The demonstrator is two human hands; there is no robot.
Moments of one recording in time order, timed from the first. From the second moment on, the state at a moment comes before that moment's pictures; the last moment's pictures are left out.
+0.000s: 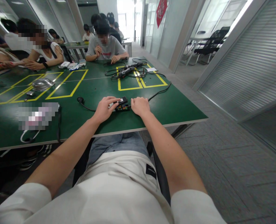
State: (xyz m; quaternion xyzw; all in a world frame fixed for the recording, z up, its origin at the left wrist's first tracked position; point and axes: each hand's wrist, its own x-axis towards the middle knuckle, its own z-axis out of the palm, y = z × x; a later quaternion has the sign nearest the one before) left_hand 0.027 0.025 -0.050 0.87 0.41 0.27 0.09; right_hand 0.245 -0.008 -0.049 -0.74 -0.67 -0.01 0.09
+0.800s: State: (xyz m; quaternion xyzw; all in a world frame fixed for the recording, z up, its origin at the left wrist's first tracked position) left_hand 0.029 0.022 -0.053 0.90 0.36 0.22 0.12; right_hand 0.246 -0.005 -0.053 -0.74 -0.67 -0.01 0.11
